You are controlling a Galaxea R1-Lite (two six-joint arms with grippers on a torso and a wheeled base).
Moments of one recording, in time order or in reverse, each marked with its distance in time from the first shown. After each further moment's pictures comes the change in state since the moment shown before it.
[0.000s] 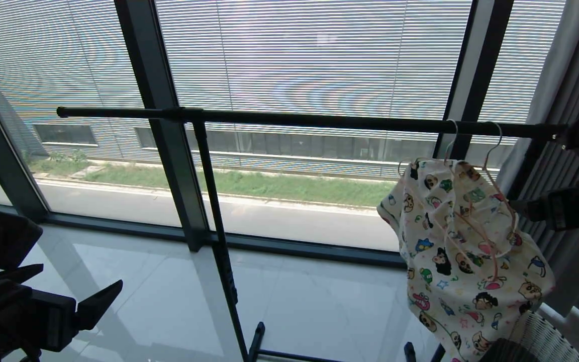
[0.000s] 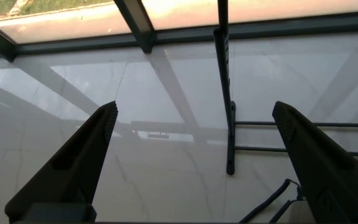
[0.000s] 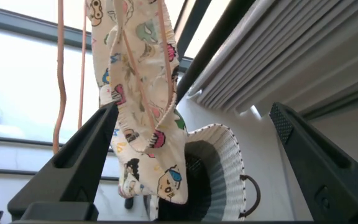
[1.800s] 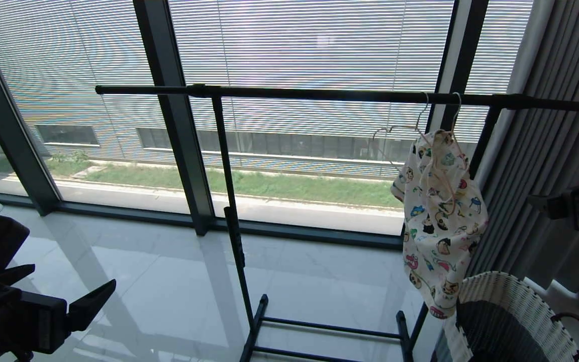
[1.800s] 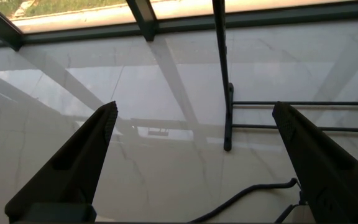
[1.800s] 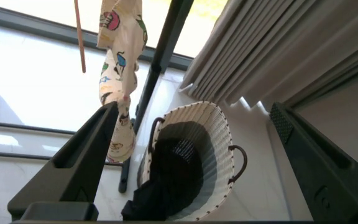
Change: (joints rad) left arm 0.011 -0.026 0.005 0.000 -0.001 -0.001; right arm -0.018 -0.071 0.046 -0.052 -0.001 -0.039
